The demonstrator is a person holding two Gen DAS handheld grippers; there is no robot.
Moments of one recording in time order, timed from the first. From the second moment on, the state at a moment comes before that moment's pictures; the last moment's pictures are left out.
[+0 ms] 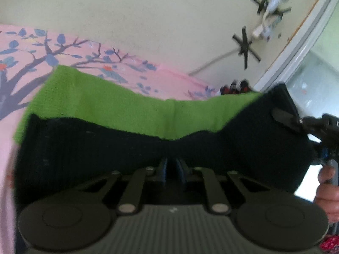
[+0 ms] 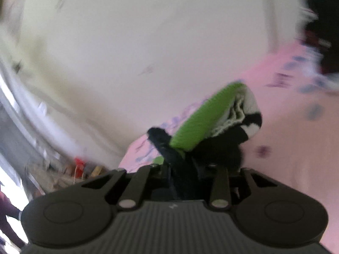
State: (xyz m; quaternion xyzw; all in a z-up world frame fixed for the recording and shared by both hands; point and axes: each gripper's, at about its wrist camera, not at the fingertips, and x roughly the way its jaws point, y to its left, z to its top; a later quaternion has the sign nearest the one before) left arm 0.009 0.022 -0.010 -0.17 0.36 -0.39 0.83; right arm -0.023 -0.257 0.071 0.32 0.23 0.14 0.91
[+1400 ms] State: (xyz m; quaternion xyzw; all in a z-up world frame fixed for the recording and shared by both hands) left arm -0.045 0.135 -0.003 -0.18 0.33 -0.26 0.89; right arm 0.097 -0.144 0.059 0.17 0.29 0.24 0.91
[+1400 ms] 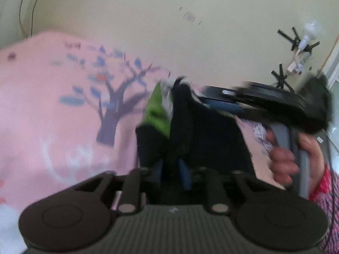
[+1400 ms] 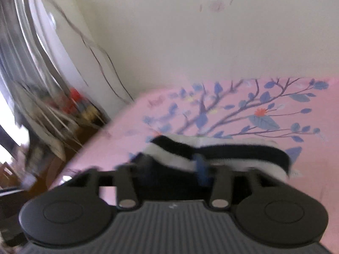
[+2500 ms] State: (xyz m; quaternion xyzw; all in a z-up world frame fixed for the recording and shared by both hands) left arm -0.021 0.087 -0.021 -0.06 0.31 -0.14 0.94; right arm -0.013 -0.187 -0.017 0.16 0.27 0.21 0.93
